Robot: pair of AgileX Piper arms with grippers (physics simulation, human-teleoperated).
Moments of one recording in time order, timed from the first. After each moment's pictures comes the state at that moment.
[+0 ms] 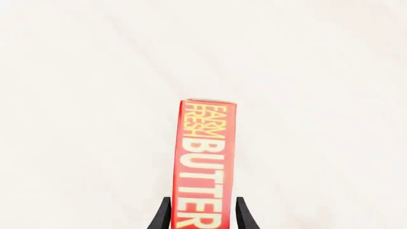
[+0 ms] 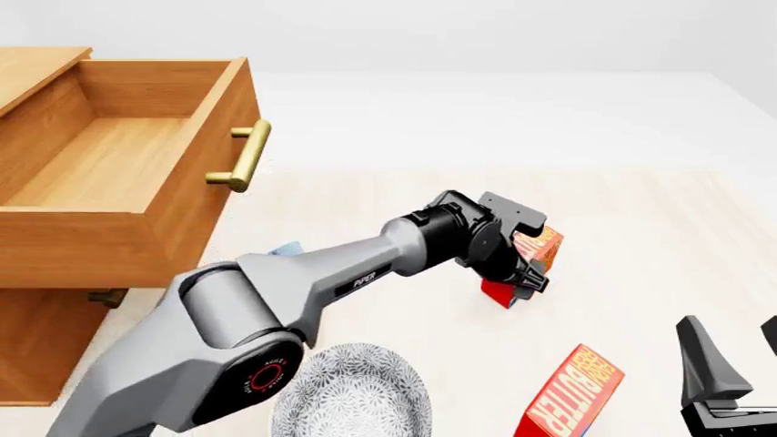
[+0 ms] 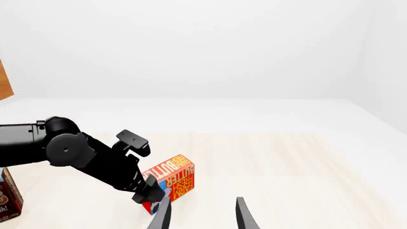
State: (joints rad) left arm -0.88 2.45 -2.11 0.68 -0.16; right arm 0.00 0.02 0.00 -0.02 0.00
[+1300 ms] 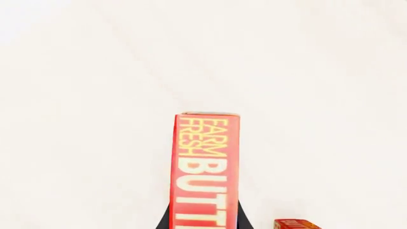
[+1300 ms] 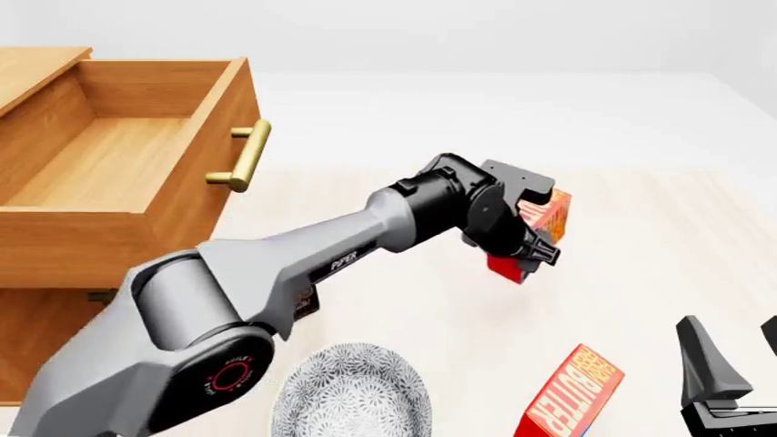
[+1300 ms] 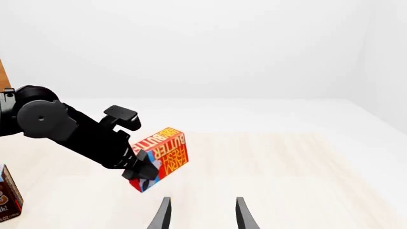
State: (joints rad) left arm -0.89 2.34 -2.12 0.76 -0.20; right arm 0.00 0.02 0.00 -0.02 0.00
